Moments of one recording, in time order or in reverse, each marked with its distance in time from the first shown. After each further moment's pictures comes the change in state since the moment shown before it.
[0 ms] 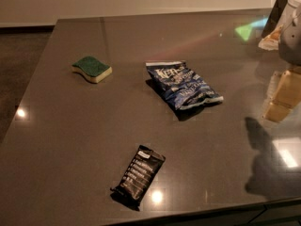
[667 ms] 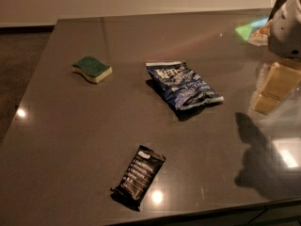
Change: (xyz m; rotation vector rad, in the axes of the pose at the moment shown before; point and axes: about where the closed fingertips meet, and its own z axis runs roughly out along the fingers) arm -0.018 -0.009 0.003 -0.016 -0.047 -0.013
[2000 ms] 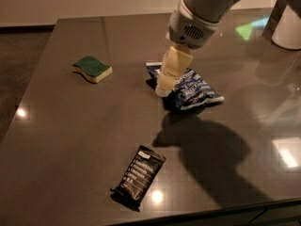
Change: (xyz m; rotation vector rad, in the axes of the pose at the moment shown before) arm -0.159 -0.028 0.074 -0.109 -0.161 -0.047
